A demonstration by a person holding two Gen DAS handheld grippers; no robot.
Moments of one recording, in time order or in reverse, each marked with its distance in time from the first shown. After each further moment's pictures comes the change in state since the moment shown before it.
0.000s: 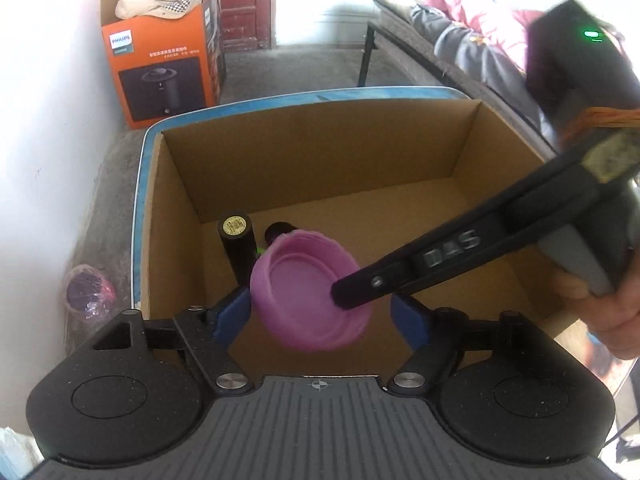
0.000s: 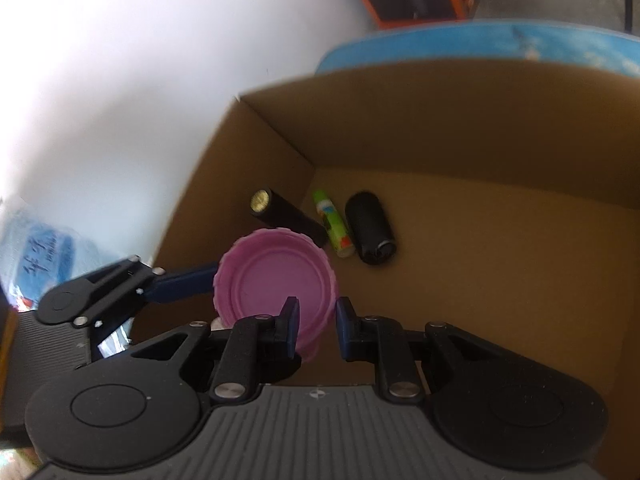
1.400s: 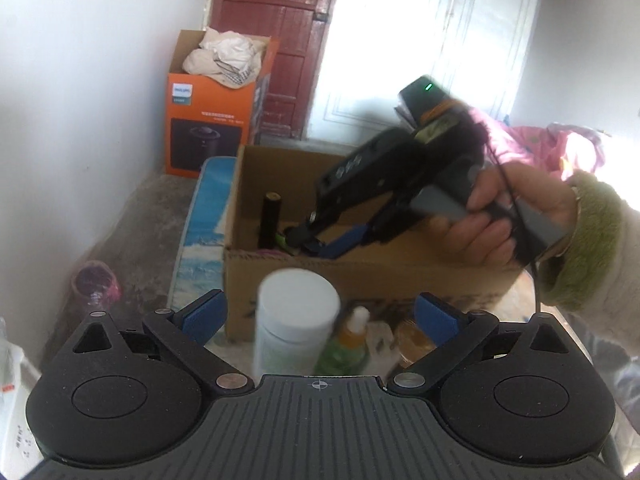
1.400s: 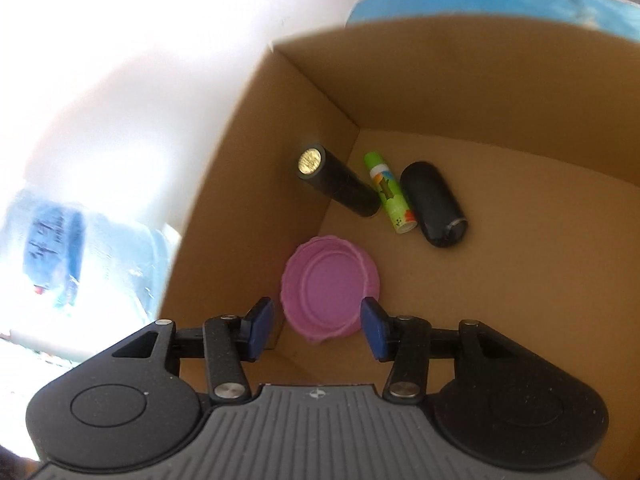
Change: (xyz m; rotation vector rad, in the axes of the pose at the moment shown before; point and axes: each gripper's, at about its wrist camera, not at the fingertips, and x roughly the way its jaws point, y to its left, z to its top) left arm -0.108 -0.017 -0.114 -0.205 -0.345 -0.015; right arm -0.012 0.022 0.000 0.011 0.053 0.067
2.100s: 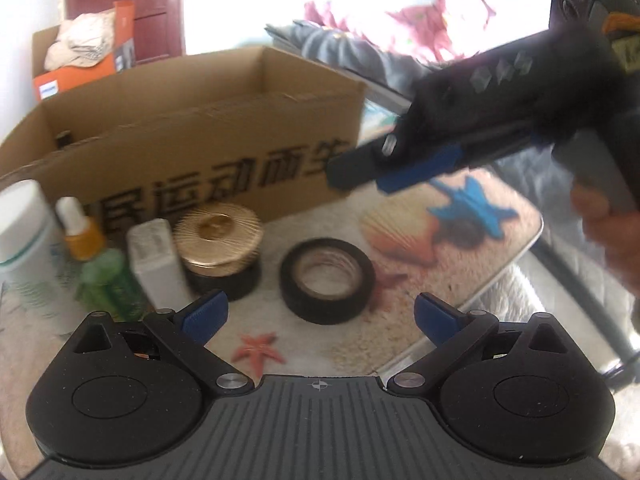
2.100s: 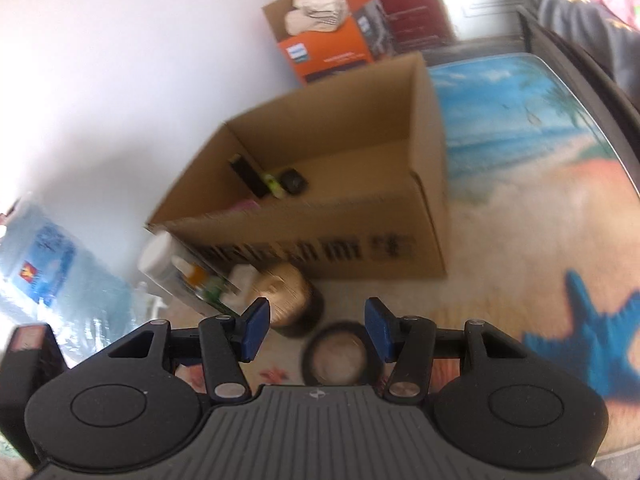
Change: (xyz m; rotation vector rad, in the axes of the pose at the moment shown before) left arm 0.071 -0.121 -0.081 0.344 0.210 -0.181; right arm -0.116 -0.057 -0.241 0.045 -0.469 -0.204
